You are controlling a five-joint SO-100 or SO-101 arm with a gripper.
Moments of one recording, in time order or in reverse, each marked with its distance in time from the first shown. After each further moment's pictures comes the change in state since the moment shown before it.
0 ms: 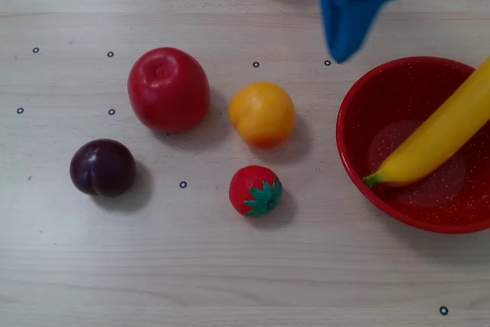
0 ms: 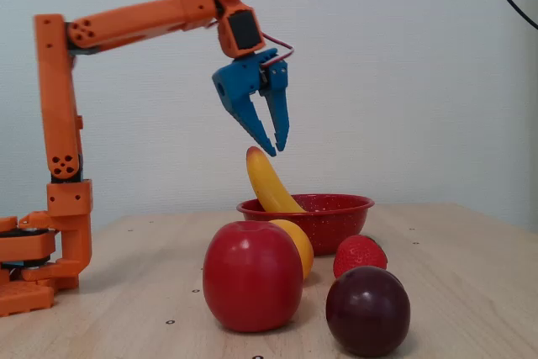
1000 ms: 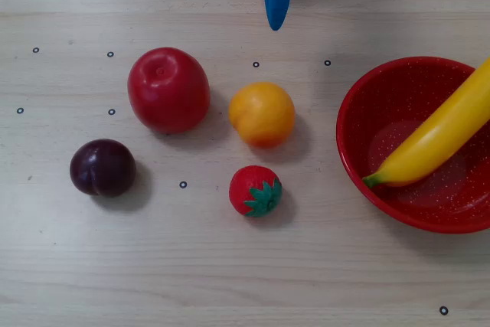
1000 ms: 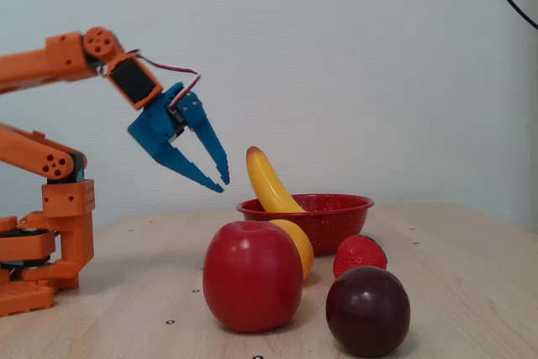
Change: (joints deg) arm -8.0 62.2 67.5 -26.4 -0.9
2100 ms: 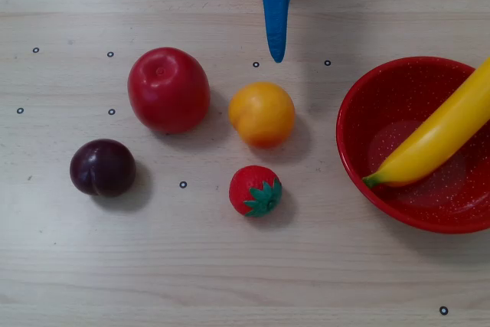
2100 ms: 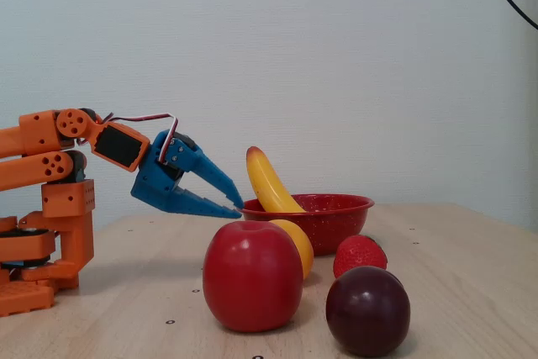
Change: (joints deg) arm -0.7 29.6 36.7 -20.0 -12.3
